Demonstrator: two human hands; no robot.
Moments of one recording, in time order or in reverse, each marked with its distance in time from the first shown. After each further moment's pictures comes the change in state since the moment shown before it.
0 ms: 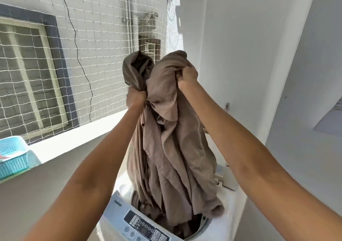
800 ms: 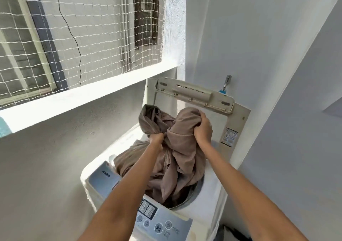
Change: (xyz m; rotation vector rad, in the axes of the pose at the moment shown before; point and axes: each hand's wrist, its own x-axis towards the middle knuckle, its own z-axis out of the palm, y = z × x) left_hand -0.124 -0.201 0.146 -0.469 -0.388 -0.797; right_hand -0.029 0.145 -0.253 -1.351 0.058 -0.164
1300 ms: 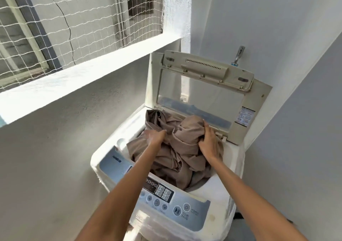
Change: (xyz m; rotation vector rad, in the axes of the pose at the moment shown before) left_hand 0.040 -0.047 -0.067 0.495 0.145 0.014; right_hand -0.068 0.079 0.057 -0.252 -0.181 0.025
